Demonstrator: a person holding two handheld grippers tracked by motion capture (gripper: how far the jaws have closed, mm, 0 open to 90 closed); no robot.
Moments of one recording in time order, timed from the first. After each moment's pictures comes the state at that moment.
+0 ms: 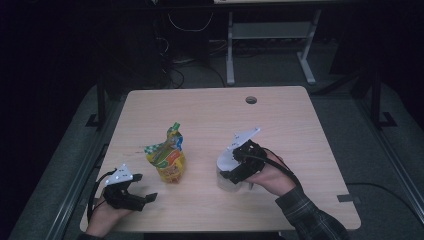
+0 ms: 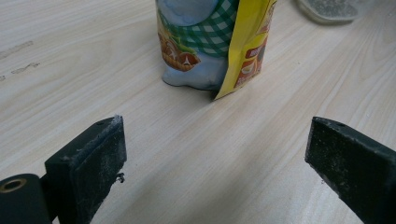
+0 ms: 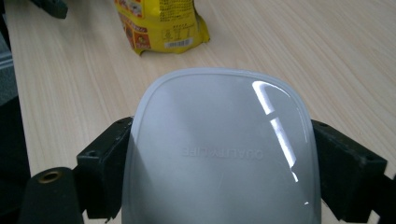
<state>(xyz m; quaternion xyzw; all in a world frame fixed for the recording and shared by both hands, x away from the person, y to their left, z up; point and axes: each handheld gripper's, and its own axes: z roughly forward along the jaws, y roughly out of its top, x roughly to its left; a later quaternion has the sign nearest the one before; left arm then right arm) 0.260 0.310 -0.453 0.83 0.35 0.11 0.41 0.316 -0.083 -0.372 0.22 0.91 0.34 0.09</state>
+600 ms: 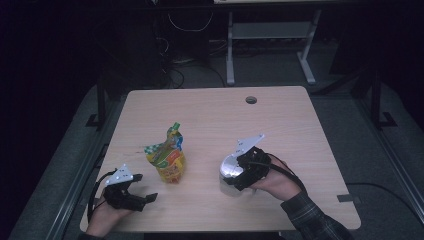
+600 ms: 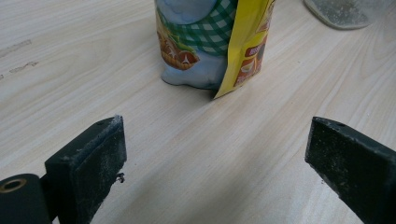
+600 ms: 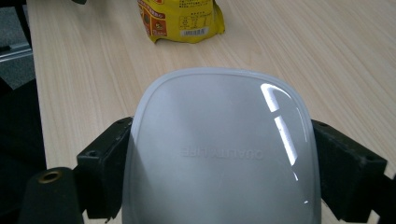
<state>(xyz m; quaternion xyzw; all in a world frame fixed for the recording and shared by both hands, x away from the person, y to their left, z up) 0.260 0.308 -0.454 0.83 0.36 0.11 0.41 0.306 -0.093 -0.378 0.20 0.91 0.35 0.08</state>
